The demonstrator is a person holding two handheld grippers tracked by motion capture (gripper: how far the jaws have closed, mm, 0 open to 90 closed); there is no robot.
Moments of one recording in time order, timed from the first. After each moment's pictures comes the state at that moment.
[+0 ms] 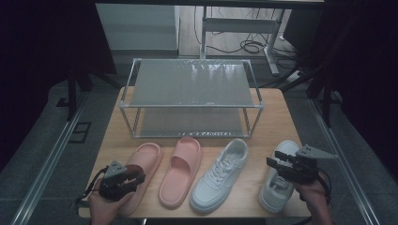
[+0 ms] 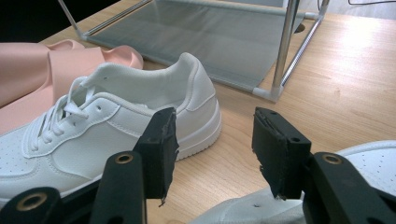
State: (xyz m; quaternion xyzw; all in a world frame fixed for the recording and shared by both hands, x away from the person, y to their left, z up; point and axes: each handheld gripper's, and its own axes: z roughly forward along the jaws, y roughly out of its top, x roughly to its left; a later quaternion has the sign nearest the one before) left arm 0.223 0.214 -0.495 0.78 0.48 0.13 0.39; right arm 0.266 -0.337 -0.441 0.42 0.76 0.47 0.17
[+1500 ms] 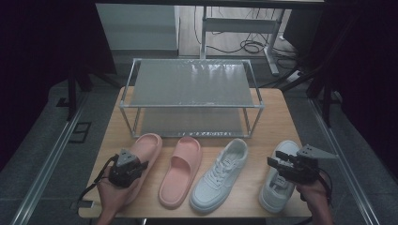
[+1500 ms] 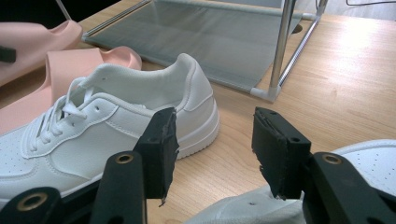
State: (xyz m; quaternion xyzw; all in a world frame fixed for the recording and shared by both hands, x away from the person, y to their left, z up) left arm 0.255 0.196 -0.484 0.78 0.47 0.18 0.37; right arm 0.266 -0.339 -0.440 0.43 0.76 0.47 0.17
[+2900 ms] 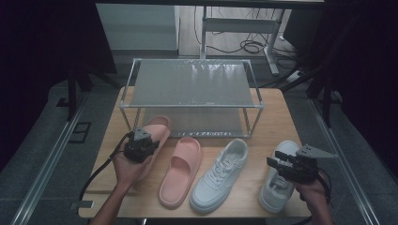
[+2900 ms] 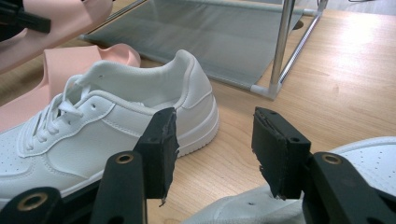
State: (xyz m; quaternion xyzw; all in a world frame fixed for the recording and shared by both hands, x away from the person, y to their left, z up) left arm 0.322 0.165 -0.466 0.79 0.45 0.19 0.36; right arm 0.269 -0.339 -0.443 0.43 0.76 0.46 0.17
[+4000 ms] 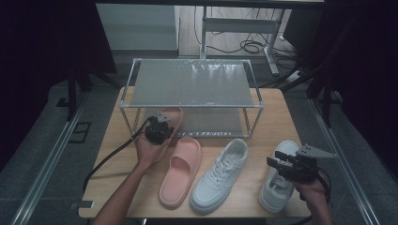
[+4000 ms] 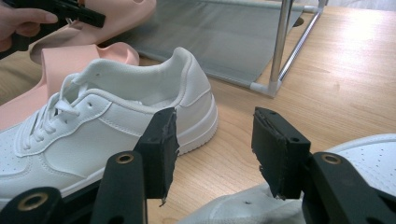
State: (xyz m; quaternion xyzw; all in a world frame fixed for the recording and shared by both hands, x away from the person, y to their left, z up) left arm 0.398 0.120 -0.484 0.80 0.45 0.20 0.33; right arm 0.271 -0.341 -0.446 0.43 0.76 0.46 0.17
